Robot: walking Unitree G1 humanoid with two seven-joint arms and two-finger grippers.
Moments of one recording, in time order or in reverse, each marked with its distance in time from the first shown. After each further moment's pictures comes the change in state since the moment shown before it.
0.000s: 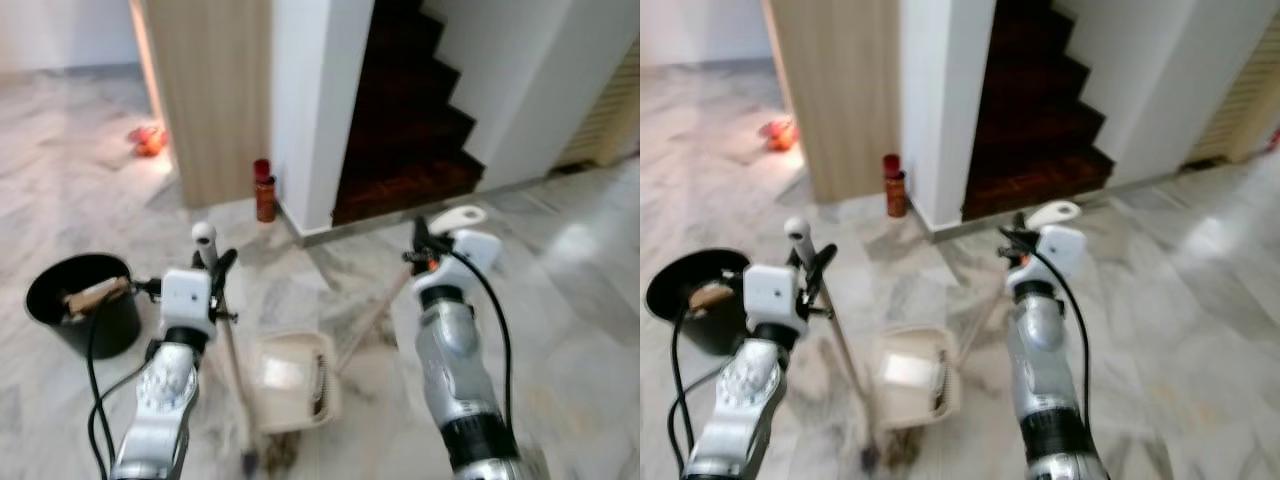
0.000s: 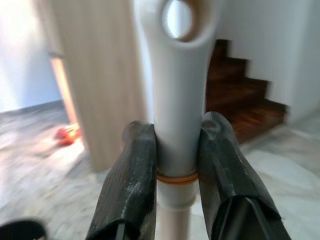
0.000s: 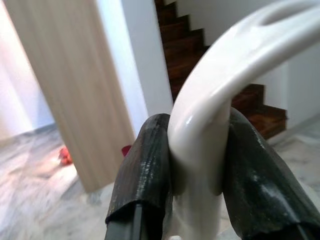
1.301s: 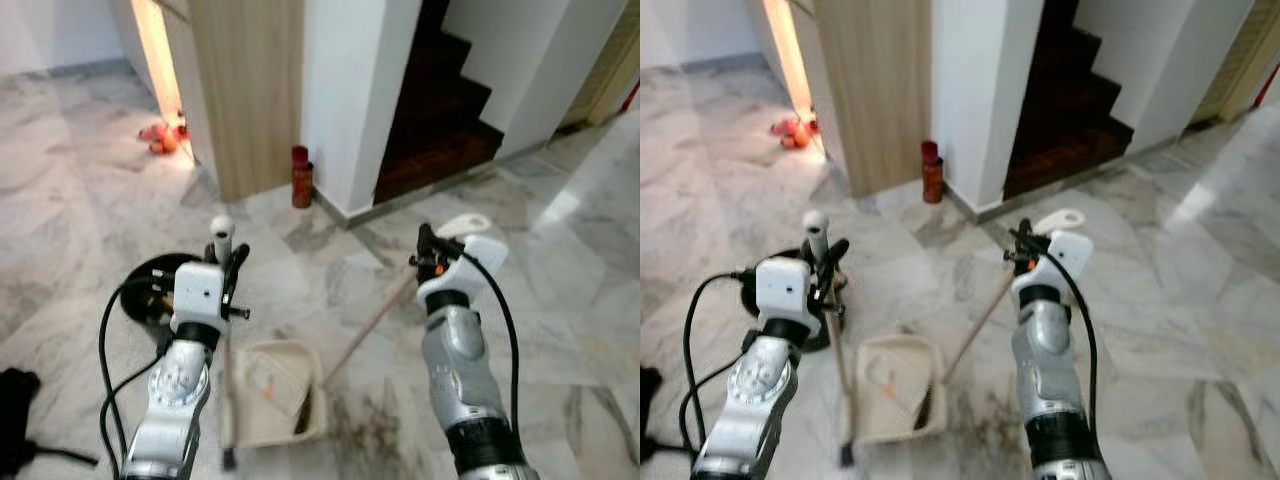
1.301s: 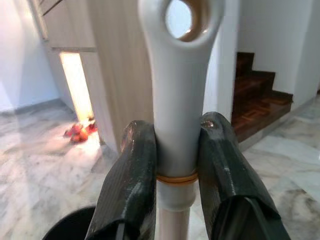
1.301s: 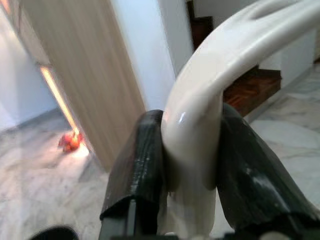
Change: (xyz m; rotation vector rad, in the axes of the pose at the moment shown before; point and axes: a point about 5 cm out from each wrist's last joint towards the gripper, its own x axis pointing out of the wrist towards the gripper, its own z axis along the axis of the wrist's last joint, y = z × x) left arm 0.000 -0.007 0.005 -0.015 -0.010 -0.014; right arm -0.008 -0.011 -0.011 0.002 0.054 -0.029
